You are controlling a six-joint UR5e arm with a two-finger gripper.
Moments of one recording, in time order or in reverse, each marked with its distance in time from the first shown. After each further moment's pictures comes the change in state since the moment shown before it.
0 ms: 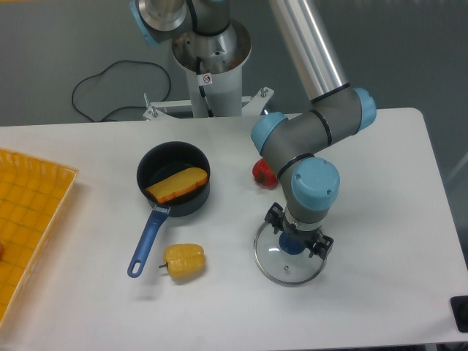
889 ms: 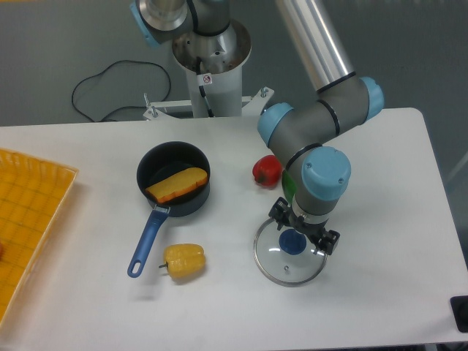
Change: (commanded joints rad) arm 0.008 0.014 0.002 -0.009 -0.018 0.002
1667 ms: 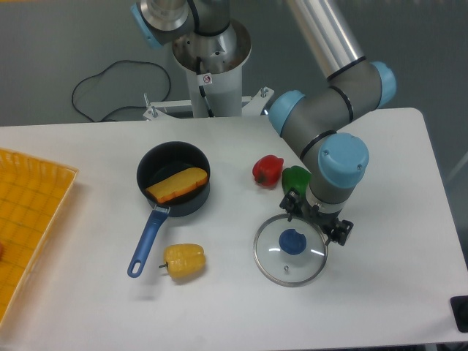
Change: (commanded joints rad) arm 0.041 0.028 0.000 -0.018 -0.026 0.026
